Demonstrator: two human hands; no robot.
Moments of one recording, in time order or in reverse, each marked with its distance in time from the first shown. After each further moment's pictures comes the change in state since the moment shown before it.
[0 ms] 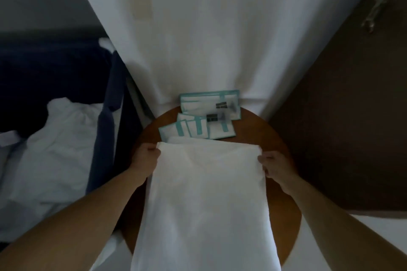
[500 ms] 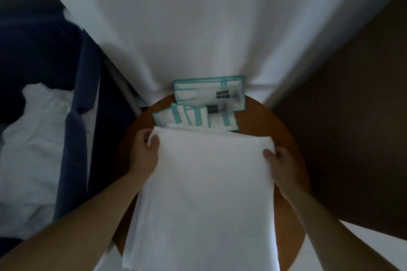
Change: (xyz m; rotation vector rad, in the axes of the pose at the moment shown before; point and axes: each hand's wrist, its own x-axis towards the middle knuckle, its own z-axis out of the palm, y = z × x) left_hand 0.024 0.010 0.033 -0.095 0.117 0.129; right_hand 0.039 0.024 0.013 -0.037 0.130 0.003
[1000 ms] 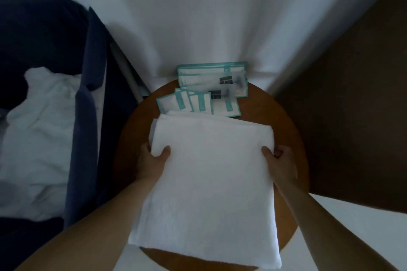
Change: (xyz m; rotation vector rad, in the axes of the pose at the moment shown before) left_hand -0.036 -0.062 0.000 0.098 -0.045 -0.257; right_hand -0.020 0.032 0.015 -0.030 0.098 0.052
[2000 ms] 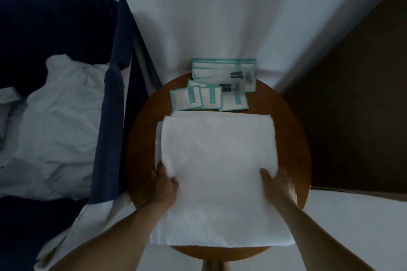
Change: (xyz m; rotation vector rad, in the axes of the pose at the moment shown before) left_hand -0.071 -0.069 0.004 0.588 -0.128 -0.002; right_hand -0.056 0.056 0.016 -0.457 -0.068 0.039
